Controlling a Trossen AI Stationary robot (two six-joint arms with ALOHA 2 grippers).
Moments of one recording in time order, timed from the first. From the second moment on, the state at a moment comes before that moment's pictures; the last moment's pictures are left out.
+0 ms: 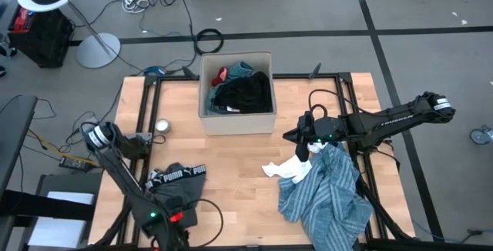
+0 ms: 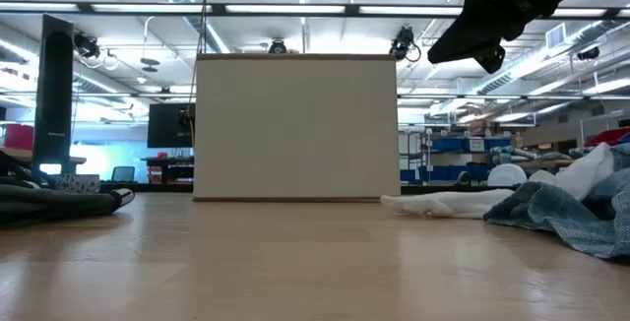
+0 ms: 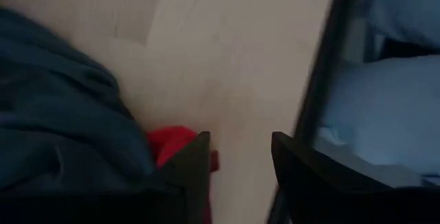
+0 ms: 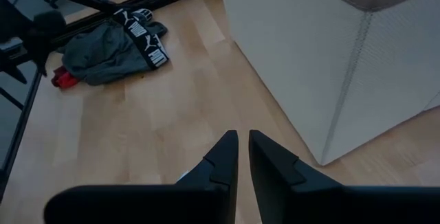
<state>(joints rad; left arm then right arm) -0.97 1.75 1.19 -0.69 -0.16 -1.26 0.16 0.99 0.64 -0.17 0.30 0.44</state>
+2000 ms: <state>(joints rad) 0.01 1.28 1.65 -1.11 -0.44 -0.36 0.16 0.99 0.64 -0.15 0.29 0.42</state>
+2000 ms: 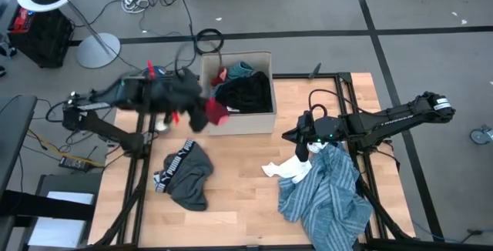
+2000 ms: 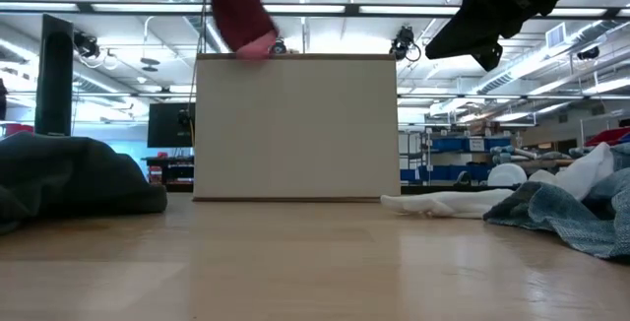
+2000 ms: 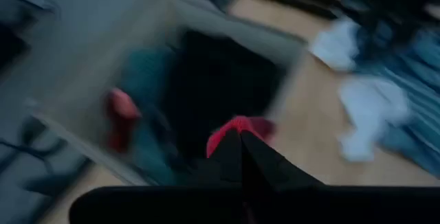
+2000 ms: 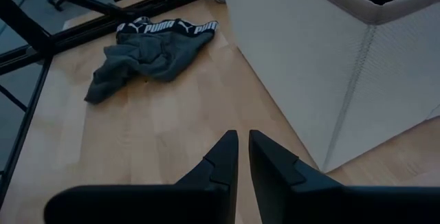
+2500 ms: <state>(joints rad) 0.51 1.44 1.71 -0.89 -0.24 -0.03 0.16 0.99 0.64 -0.15 0.29 0.40</state>
